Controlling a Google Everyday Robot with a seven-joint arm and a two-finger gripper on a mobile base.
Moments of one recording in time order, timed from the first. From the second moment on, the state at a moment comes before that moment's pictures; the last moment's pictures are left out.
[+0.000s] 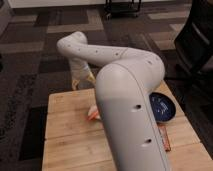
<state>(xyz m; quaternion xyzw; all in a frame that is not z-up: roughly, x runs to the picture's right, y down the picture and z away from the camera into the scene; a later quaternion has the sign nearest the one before) -0.068 -0.053 0.815 -0.25 0.24 0.57 0.74</state>
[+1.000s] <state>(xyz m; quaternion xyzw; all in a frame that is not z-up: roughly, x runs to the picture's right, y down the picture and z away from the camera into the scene) 0.232 -0.054 0.755 -0.19 0.31 0.71 0.60</state>
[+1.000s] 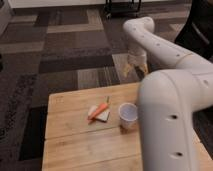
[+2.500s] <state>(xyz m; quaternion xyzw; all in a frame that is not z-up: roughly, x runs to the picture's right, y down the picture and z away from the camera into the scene) -0.058 0.167 0.581 -0.23 0.27 0.51 0.78</state>
